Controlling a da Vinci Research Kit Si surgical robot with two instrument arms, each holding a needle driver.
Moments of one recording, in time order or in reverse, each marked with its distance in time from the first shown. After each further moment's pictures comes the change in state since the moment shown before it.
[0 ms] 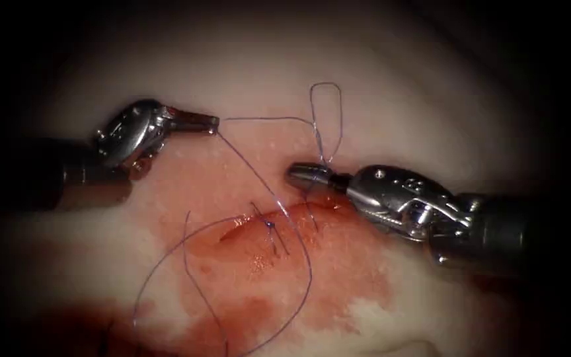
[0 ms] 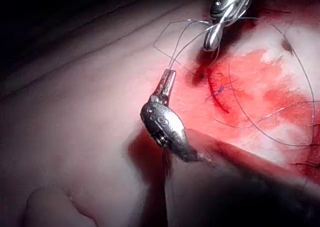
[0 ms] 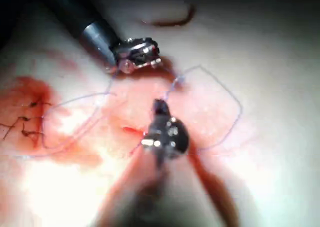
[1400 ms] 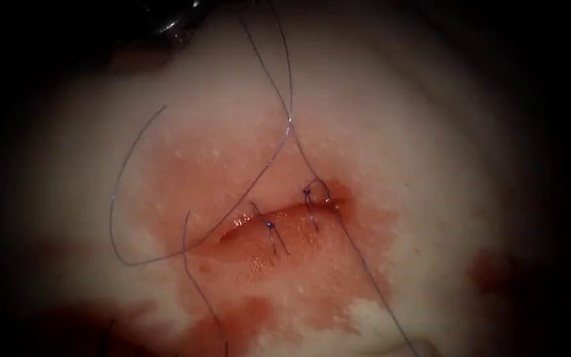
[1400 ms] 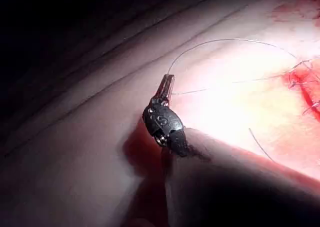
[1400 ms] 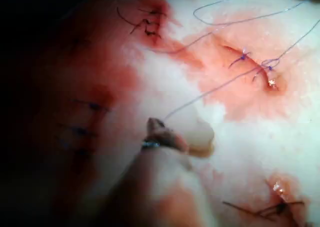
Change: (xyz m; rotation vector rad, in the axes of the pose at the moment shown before) right arm -0.014 -0.015 -0.024 0.260 -0.422 -0.129; left arm -0.003 -0.018 -0.004 0.095 -0.130 -0.050
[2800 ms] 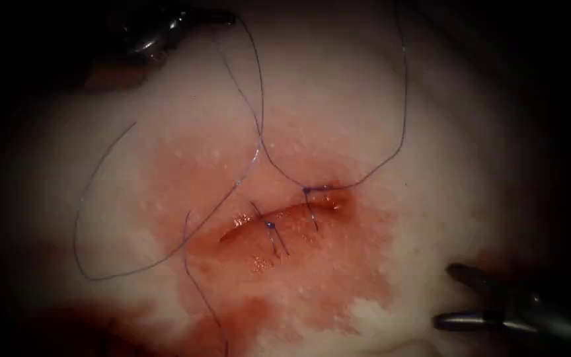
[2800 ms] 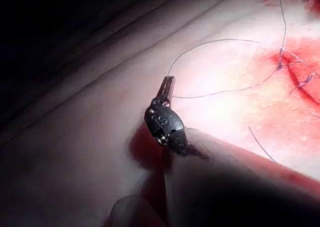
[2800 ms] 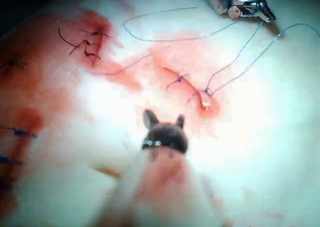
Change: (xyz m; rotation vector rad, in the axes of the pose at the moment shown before) right arm 0.010 0.015 -0.001 -0.302 0.240 0.060; left arm 0.000 0.003 -0.002 0.004 -0.036 -0.052
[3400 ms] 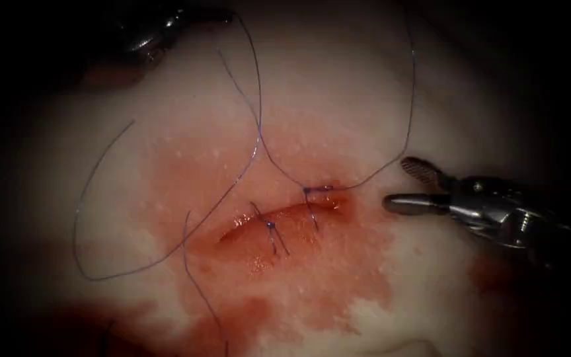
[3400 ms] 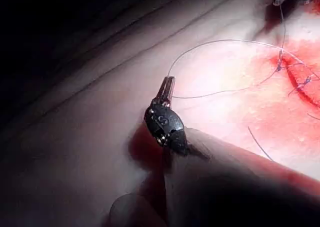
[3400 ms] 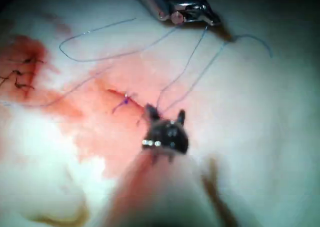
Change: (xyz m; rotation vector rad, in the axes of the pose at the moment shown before) right arm 0.004 0.008 0.007 -0.014 0.077 0.090; left arm 0.000 0.000 0.000 -0.008 0.003 0.003
